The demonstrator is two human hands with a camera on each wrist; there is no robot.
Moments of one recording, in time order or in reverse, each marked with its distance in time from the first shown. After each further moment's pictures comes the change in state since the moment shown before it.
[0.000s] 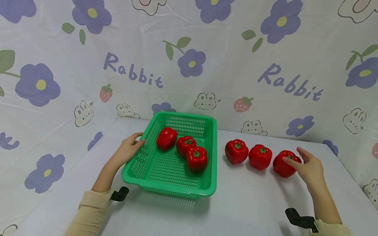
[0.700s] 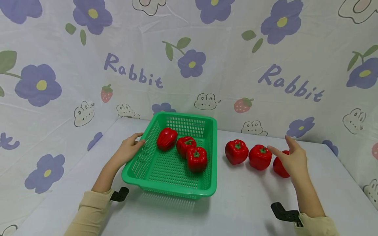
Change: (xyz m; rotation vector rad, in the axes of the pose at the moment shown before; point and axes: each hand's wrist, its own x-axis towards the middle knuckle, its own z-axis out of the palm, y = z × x) left_hand 0.001 0.000 0.000 -0.006 -0.007 -0.015; right_hand -0.007 -0.046 0.028 0.032 0.086 -0.067
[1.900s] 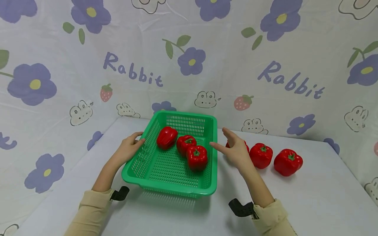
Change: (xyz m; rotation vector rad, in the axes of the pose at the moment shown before) left_hand -0.001 -0.004 0.002 0.012 0.012 0.043; right_hand -0.039 -0.088 0.099 0.160 -0.324 -0.255
